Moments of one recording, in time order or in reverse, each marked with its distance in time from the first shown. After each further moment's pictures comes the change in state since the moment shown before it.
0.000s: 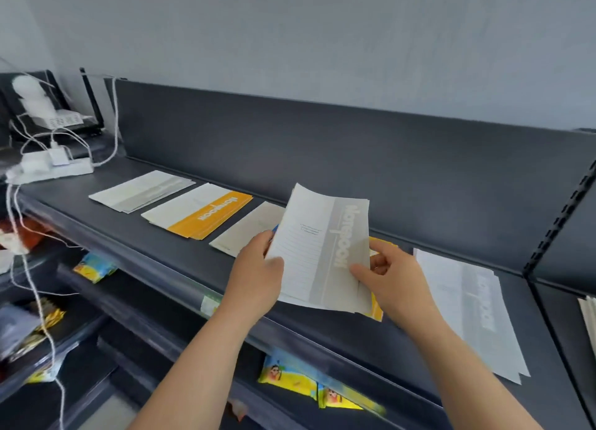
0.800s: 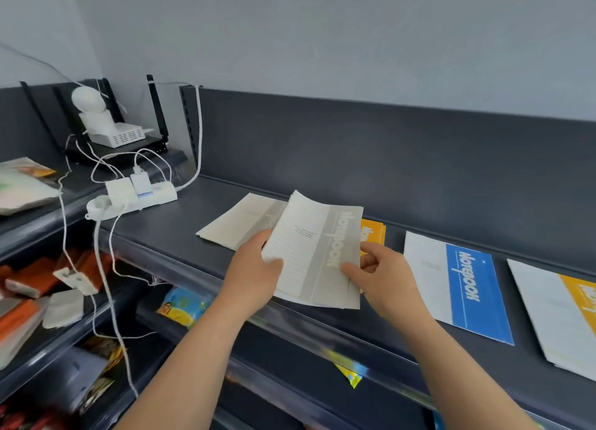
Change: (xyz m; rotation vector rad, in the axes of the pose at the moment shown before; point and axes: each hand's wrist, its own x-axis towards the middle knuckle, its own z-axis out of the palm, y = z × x) left_hand 0.160 -0.149 -0.286 0.062 -0.070 0.011; right_hand 0.087 -0.153 0.316 -0.024 -0.005 0.010
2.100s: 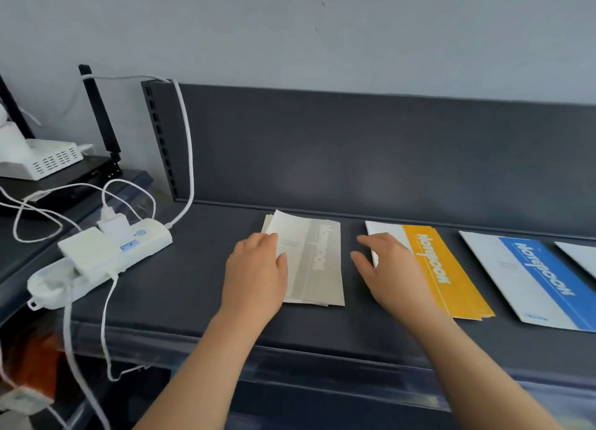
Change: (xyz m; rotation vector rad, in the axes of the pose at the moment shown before) left_hand 0.153 -0.111 -0.097 0.542 -0.082 0.315; right_hand 0.083 -0.058 0.147 -0.596 0.253 0.072
